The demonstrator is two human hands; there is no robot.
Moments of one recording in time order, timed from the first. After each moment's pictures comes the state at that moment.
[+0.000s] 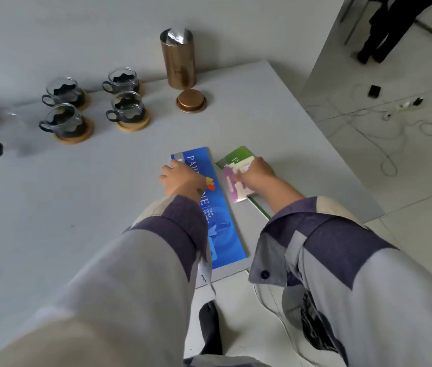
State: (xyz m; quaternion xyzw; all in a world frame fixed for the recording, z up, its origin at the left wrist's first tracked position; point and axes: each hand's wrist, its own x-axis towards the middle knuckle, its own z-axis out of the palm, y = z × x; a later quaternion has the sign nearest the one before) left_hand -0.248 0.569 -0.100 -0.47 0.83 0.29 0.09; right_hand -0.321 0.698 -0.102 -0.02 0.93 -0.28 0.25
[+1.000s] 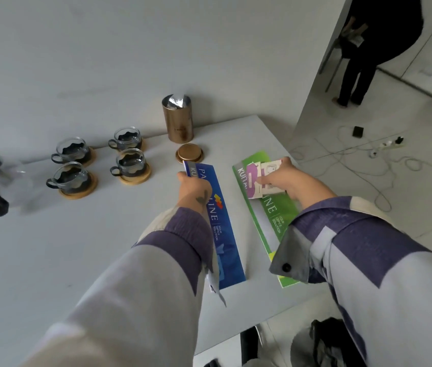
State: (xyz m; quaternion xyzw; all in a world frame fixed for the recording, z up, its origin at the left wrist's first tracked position) left_hand -0.314 0.563 -0.038 -0.47 0.61 0.64 -0.04; right_hand -0.409 0.722 -0.025 0.04 0.87 -0.42 0.23
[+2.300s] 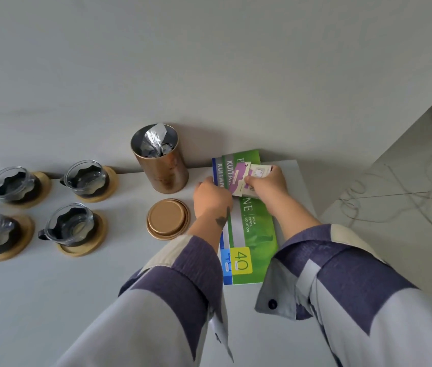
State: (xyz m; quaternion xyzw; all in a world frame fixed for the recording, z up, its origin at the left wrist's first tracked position) left_hand -0.591 0.514 -0.106 -0.49 0.73 0.47 -0.08; right_hand -0.691 0.584 -0.118 0.00 0.84 -0.50 0.24
